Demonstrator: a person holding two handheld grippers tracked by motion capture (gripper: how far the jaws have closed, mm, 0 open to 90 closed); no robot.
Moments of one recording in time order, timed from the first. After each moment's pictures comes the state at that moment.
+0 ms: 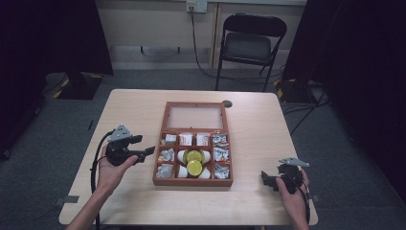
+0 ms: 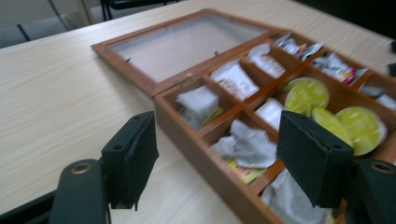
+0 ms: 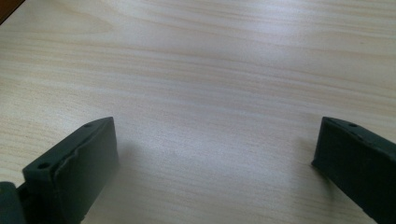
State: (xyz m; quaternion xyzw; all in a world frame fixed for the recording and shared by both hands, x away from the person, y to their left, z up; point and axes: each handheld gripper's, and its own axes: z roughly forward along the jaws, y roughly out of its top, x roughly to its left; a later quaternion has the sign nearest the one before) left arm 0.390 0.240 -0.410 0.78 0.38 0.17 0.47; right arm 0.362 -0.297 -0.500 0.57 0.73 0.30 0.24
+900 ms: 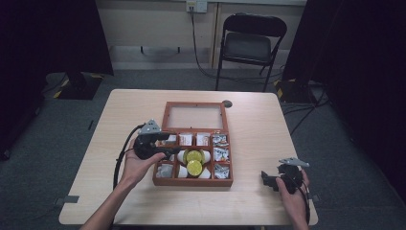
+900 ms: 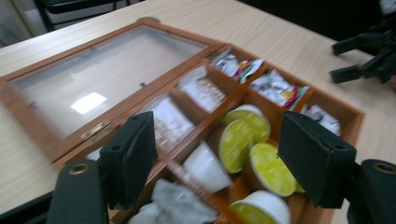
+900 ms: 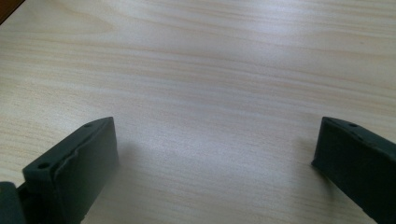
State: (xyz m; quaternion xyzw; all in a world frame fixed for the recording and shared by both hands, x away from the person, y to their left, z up) left arm 0.408 0.165 -0.396 0.81 0.31 0.12 0.47; right arm 0.362 -0.297 -0.500 0.57 0.73 0.30 0.24
